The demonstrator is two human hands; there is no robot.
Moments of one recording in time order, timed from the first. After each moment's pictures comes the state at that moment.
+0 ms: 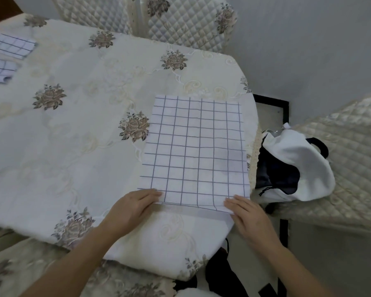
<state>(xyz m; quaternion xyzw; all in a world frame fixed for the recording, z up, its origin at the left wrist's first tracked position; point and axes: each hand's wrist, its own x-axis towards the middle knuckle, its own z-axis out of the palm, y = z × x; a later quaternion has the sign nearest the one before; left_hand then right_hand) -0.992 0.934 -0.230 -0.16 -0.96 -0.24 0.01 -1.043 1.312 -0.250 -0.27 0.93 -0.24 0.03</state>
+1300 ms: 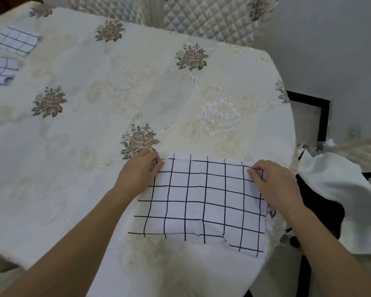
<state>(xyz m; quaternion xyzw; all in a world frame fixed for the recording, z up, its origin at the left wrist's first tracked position) -1.170 0.903 -0.235 0.08 -0.97 -0.23 -0.03 -1.258 1.257 -0.232 -0.13 0.95 -0.24 0.13</state>
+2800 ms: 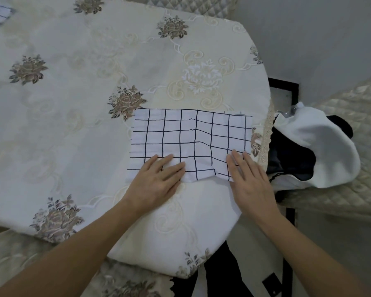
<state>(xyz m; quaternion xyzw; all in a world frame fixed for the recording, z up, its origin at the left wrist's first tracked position) -1.036 0.982 -0.282 -0.25 -0.96 -0.06 0.15 -1.082 1.280 -0.273 -0.26 0.96 -0.04 -0.05</state>
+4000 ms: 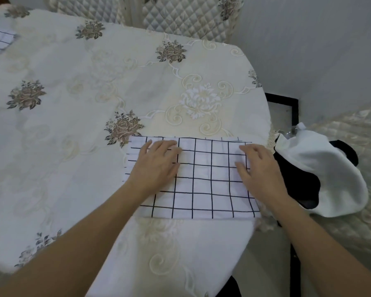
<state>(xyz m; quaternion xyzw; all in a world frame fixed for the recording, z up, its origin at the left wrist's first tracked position) -1.145 0.976 -0.243 -0.10 -0.99 -0.09 0.04 -1.197 1.273 -0.246 -0.16 0.97 -0.20 -0.03</state>
